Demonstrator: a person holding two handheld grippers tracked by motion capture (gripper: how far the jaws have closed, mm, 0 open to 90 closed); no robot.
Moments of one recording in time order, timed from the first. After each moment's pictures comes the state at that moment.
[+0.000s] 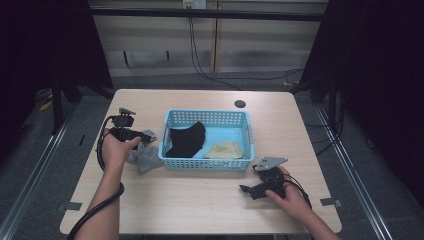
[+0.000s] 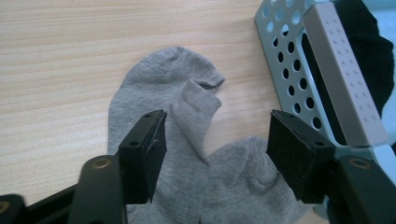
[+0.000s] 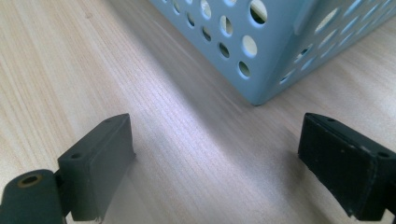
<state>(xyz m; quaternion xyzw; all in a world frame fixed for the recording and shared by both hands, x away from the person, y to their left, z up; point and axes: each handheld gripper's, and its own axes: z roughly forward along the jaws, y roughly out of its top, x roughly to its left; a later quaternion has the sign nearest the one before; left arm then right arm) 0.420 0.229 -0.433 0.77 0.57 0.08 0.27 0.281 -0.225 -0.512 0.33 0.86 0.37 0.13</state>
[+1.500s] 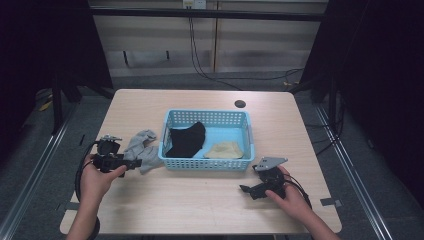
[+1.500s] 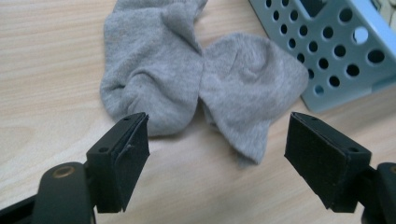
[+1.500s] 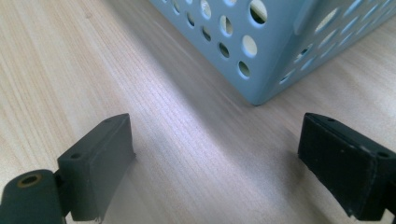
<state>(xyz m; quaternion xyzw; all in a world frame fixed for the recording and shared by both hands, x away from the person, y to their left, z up) 0.342 0.267 -0.452 0.79 0.52 0.09 0.31 0.281 -0.225 -0.512 0.33 0.86 0.37 0.13</state>
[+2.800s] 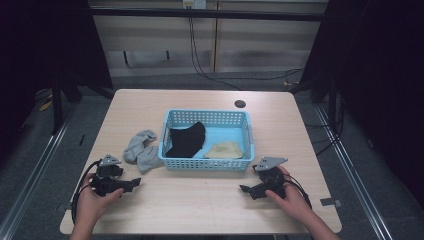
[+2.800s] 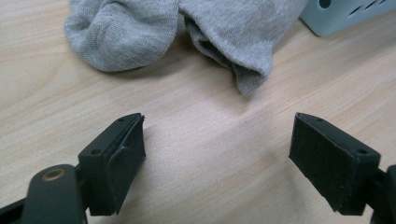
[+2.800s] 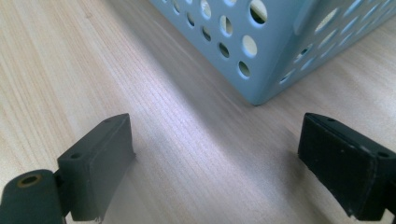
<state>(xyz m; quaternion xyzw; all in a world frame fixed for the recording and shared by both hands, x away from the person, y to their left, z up) 0.306 0.278 -0.498 0.81 0.46 0.12 0.34 0.281 -0.225 -0.512 0.33 0.86 0.37 0.13</state>
